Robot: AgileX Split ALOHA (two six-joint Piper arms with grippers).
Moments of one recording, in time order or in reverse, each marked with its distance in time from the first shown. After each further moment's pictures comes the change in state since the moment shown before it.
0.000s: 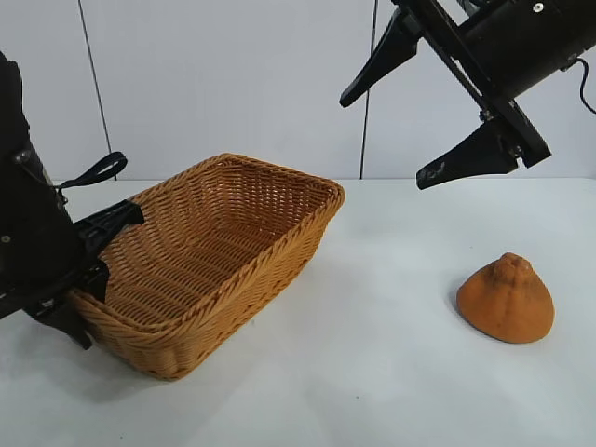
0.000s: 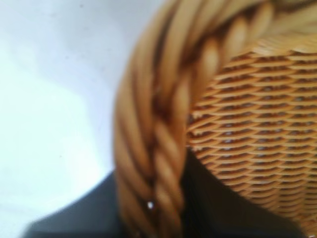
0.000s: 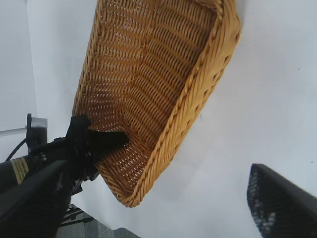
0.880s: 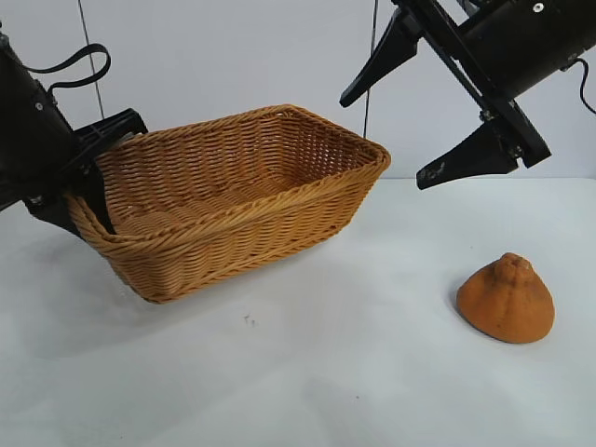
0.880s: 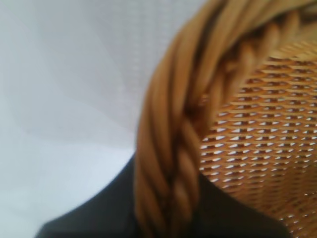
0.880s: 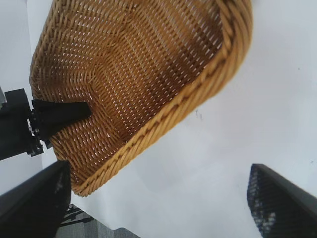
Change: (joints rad) left arm 0.136 0.014 -0.278 -0.193 0.214 0.643; right arm 0.000 0.000 0.000 -0.001 0.000 0.000
